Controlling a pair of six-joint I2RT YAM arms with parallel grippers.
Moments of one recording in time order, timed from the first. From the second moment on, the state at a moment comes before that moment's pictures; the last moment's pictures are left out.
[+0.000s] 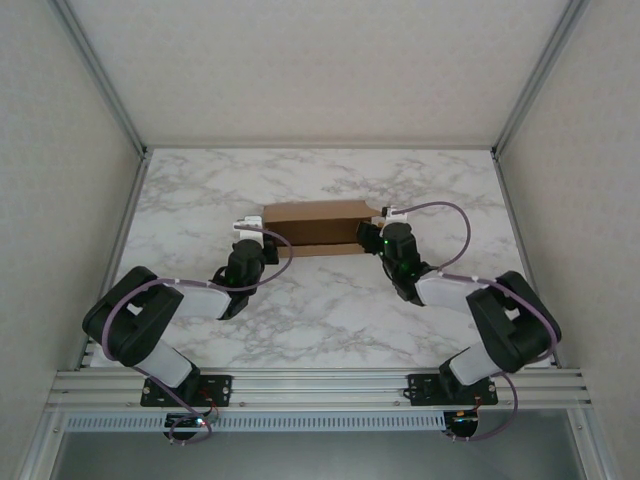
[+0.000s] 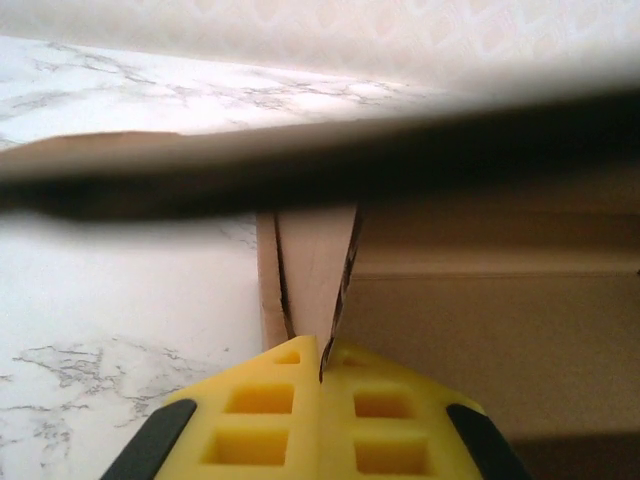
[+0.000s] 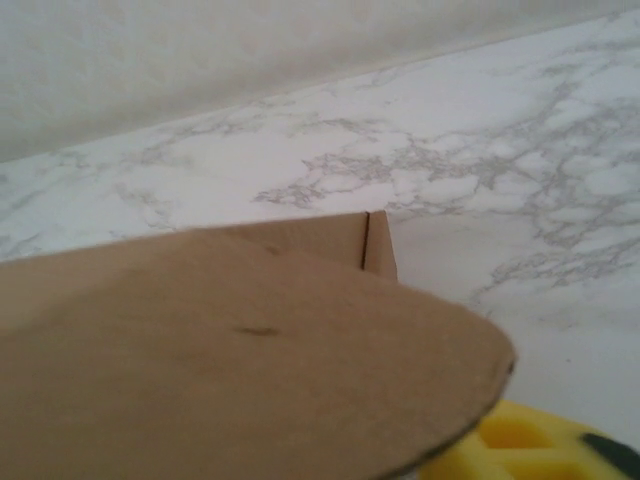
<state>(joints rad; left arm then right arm) -0.56 1.56 0.46 0.79 -0.44 -0.30 0.56 1.47 0.57 0.54 0.21 0.43</state>
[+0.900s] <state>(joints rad) -0.59 1.56 0.42 0.79 -0.47 -0.29 0.56 1.11 0.95 -0.19 0.05 0.38</state>
